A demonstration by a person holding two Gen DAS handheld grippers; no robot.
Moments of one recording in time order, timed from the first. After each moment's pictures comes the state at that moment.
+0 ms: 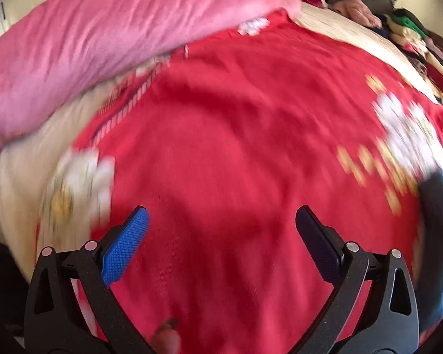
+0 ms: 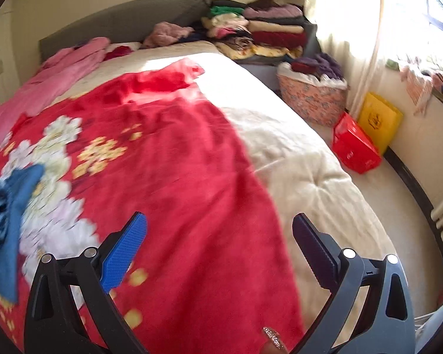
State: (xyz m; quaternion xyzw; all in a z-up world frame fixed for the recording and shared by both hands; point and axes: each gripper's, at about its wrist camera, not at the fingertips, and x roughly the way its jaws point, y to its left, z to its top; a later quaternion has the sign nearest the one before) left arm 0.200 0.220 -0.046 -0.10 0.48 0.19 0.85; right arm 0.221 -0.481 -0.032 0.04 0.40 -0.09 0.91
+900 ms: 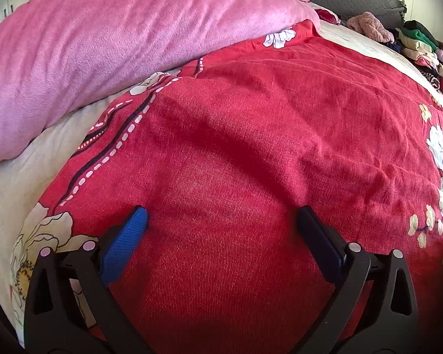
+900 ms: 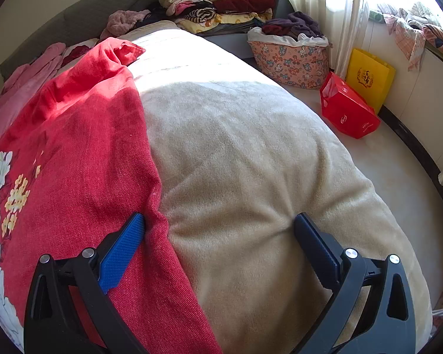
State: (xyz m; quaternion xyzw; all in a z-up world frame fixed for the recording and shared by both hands) left arm 0.230 0.250 -0.086 -0.08 0.44 0.21 0.87; right arm 0.282 -0.536 -0.089 0.10 0.43 -0.12 0.89
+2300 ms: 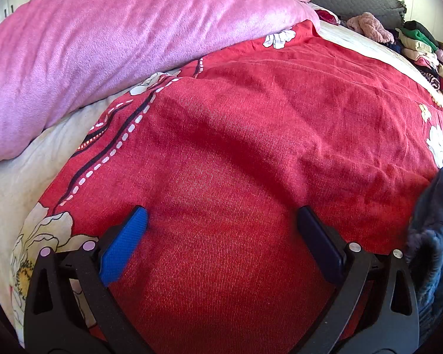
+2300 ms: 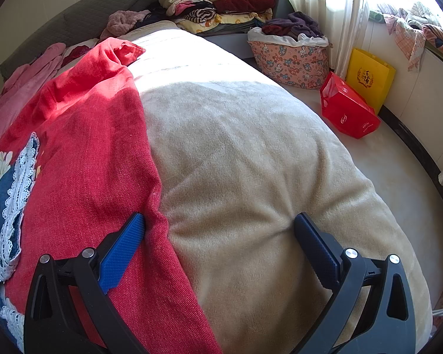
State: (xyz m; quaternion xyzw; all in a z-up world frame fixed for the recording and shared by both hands) left arm 0.233 0.250 -0.087 -0.08 0.44 0.21 0.87; right arm 0.282 -0.536 -0.089 0.10 0.43 -0.12 0.89
